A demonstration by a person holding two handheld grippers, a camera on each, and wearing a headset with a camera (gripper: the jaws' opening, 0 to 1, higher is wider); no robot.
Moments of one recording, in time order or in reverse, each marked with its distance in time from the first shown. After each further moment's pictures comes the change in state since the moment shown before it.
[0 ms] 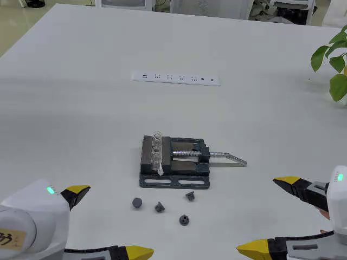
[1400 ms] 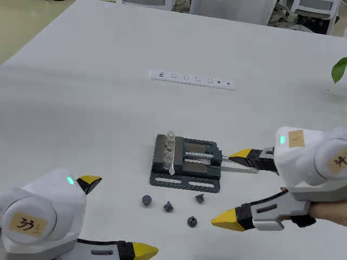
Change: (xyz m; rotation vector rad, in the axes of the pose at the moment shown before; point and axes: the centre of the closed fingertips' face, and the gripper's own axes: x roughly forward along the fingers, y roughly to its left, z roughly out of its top) left arm -0.002 0.002 -0.002 0.045 0.019 0.008; right arm 0.065 0.033 0.075 -0.353 0.094 0.258
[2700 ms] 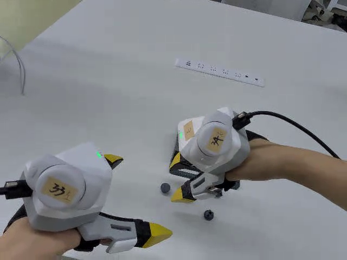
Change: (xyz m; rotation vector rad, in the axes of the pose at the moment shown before) left arm 0.002 0.007 -0.003 -0.007 -0.004 -0.011; right arm 0.114 0.032 0.026 -0.385 0.242 0.299
